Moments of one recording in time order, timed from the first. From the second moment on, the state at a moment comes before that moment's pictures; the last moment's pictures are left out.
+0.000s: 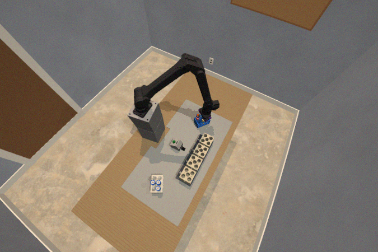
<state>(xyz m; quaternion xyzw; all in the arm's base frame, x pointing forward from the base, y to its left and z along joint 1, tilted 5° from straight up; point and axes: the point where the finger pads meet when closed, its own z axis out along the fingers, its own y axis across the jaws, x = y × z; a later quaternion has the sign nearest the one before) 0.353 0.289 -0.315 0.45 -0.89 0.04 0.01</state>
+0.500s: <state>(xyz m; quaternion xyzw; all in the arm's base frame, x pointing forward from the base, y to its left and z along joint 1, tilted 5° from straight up) 0.354 0.290 -0.314 0.45 -0.89 0.04 0.01</state>
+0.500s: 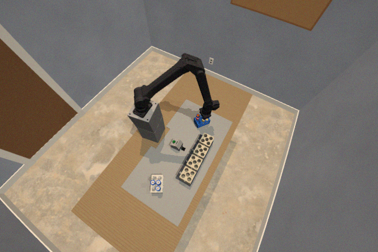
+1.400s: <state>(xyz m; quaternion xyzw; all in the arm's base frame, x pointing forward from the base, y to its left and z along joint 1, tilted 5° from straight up) 0.353 0.292 -0.262 0.45 -0.89 0.04 0.01</state>
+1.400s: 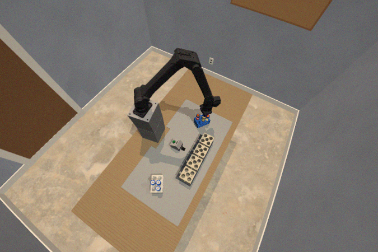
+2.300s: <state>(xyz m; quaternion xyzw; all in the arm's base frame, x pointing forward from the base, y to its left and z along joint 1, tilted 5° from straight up) 0.350 0.297 -0.188 0.45 -0.89 0.04 0.02</state>
